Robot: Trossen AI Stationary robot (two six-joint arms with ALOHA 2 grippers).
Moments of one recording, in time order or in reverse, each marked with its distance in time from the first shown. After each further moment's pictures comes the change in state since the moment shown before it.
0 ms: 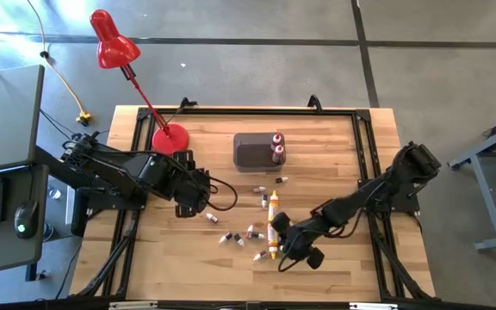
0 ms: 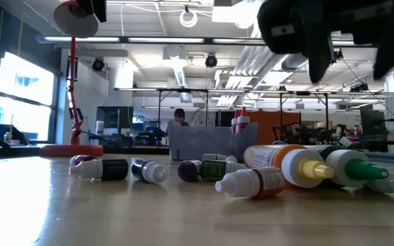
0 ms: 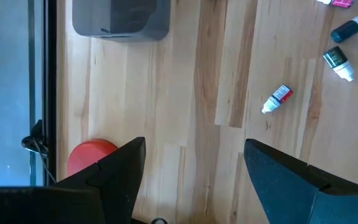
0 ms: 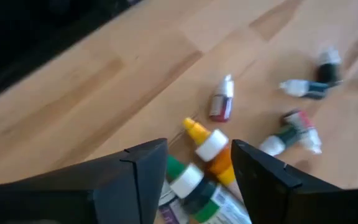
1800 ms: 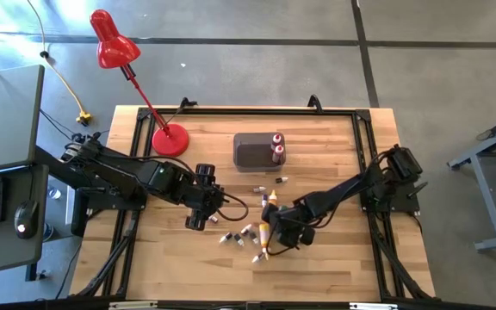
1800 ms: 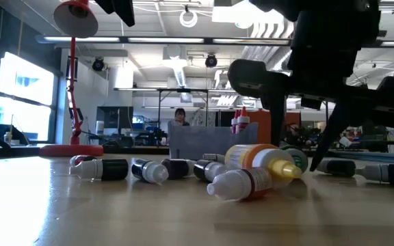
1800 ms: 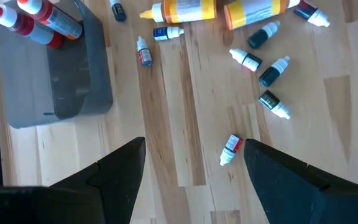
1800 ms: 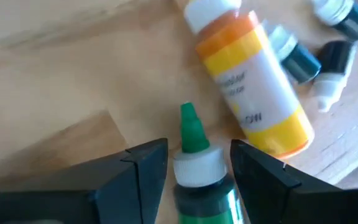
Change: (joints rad) left arm 0.000 0.001 -0.129 0.381 0.127 0.274; right arm -0.156 0.147 0.000 -0.061 0.024 -0.474
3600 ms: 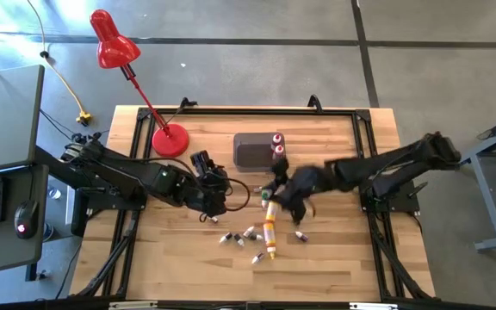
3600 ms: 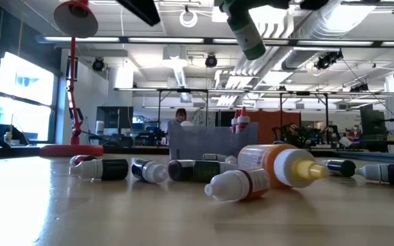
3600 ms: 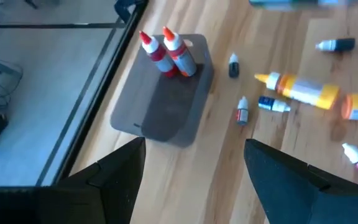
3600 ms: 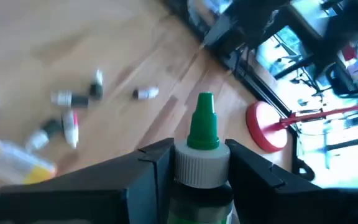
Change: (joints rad) left arm -0.006 -0.003 -0.077 0.186 -0.446 -0.267; right arm -0.159 -0.415 0.079 0.079 0.159 0.175
